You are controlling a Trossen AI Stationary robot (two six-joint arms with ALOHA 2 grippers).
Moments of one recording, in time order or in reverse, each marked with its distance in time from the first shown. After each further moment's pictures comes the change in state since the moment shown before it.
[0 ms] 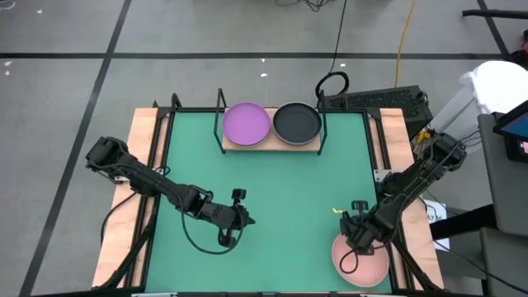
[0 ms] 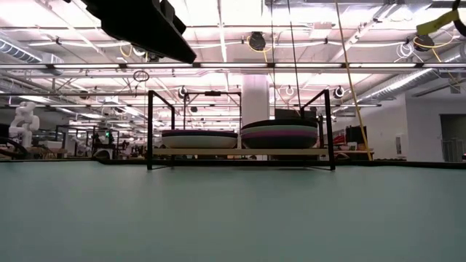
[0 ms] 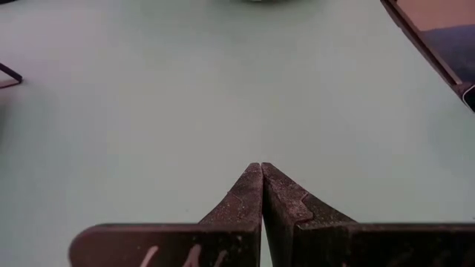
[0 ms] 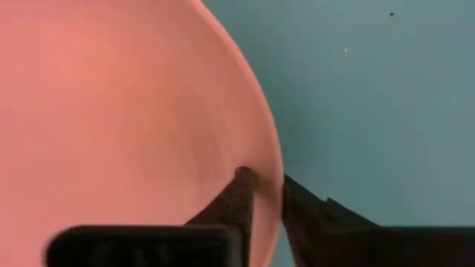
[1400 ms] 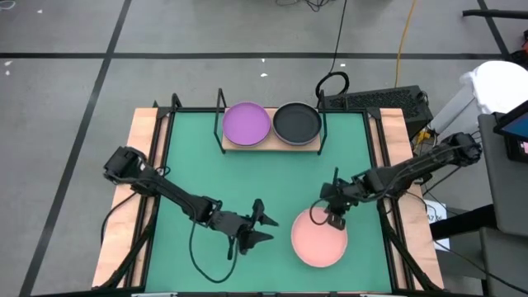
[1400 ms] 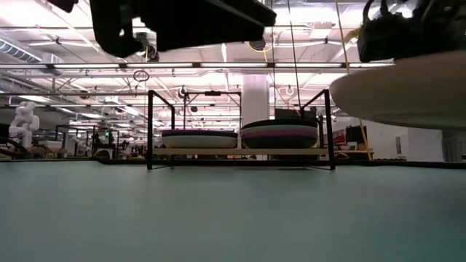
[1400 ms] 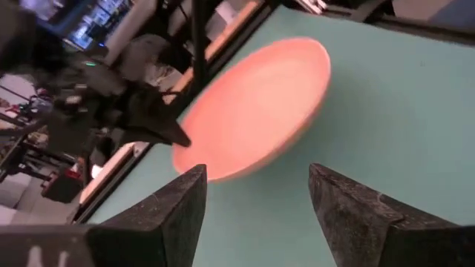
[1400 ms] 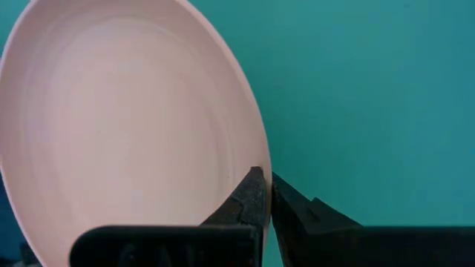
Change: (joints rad) left arm -0.021 0.215 0.012 0.543 -0.060 0.699; right arm -0.518 -0.236 0.017 0.177 -0.054 -0.157
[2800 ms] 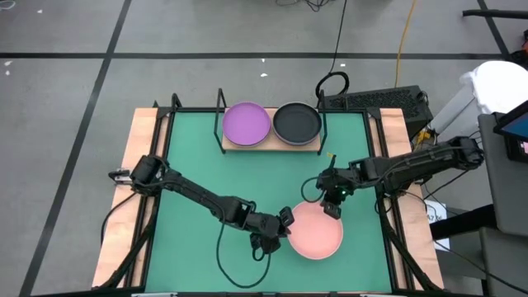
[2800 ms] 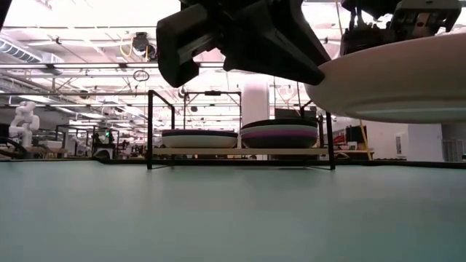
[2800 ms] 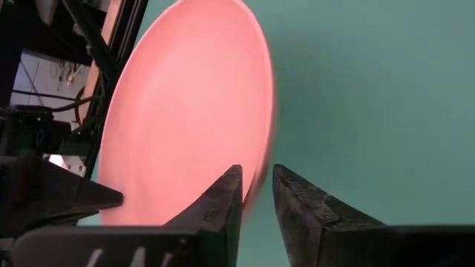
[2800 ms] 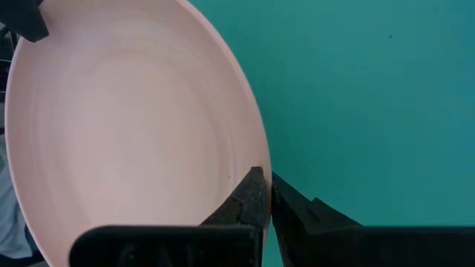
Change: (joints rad) left arm 0.088 0.240 0.472 -0.585 0.174 0.269; right arm -0.197 0.000 0.000 0.030 -0.164 -0.123
